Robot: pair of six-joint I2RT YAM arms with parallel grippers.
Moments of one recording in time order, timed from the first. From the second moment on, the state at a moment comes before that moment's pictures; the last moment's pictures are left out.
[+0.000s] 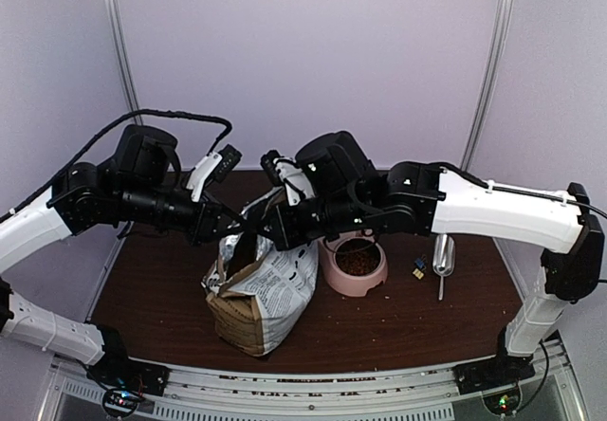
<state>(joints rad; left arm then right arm) -0.93 1.12 1.23 -0.69 0.21 -0.23 1.20 1.71 1.65 -0.48 0.03 0.53</state>
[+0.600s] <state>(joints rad) -0.96 0.90 1.28 -0.74 0.02 -0.12 1.10 1.35 1.45 -0.34 0.14 0.36</state>
